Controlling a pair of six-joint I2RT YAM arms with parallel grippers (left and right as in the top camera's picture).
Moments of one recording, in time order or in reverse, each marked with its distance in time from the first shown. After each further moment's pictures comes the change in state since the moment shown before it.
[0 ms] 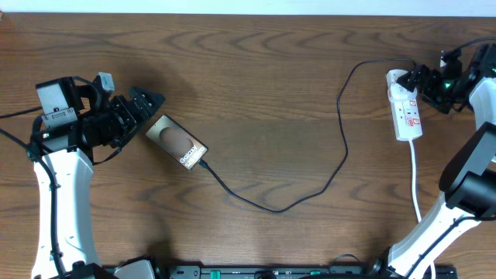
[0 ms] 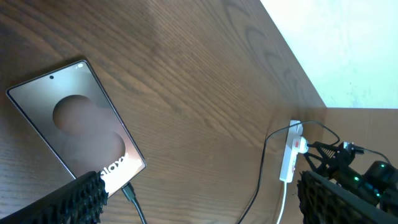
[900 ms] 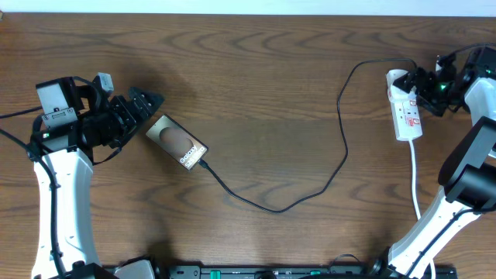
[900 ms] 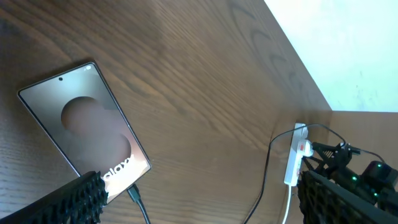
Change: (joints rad) left arm 0.000 0.000 0.000 0.000 -0.023 0.000; right arm 0.004 0.060 0.027 0.002 -0.013 0.050
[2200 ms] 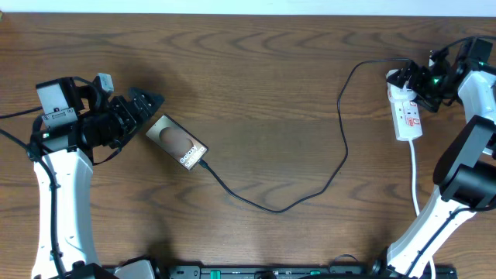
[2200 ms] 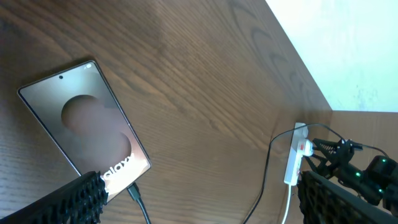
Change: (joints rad) left arm 0.000 0.000 0.000 -0.007 0.000 0.000; right arm 0.051 0.000 0.037 -0.051 0.049 0.050
